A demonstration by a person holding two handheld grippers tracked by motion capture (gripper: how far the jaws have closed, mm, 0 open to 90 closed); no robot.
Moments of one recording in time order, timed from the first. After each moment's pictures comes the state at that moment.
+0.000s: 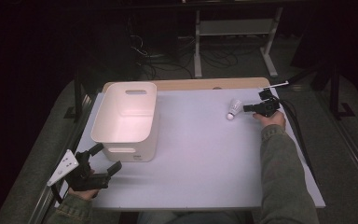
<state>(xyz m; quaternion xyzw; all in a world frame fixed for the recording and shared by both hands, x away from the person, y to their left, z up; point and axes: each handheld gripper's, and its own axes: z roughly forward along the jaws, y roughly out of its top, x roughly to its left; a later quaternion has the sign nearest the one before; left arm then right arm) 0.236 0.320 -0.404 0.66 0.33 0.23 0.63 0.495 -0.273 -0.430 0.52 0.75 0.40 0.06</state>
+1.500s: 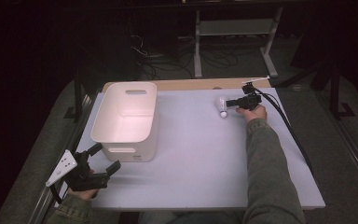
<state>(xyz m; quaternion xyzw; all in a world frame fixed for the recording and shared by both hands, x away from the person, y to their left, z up) 0.235 0.322 -0.404 0.65 0.34 0.23 0.64 0.532 -0.226 -0.436 0.50 0.75 0.44 0.00</state>
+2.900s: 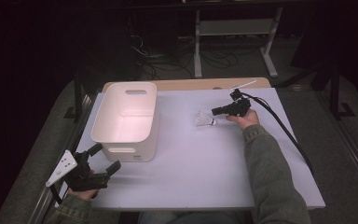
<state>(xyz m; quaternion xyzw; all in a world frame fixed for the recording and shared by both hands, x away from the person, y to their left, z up) 0.234 0.321 -0.403 0.65 0.34 0.23 0.64 0.504 -0.185 -0.429 0.36 0.80 0.47 -0.07</state>
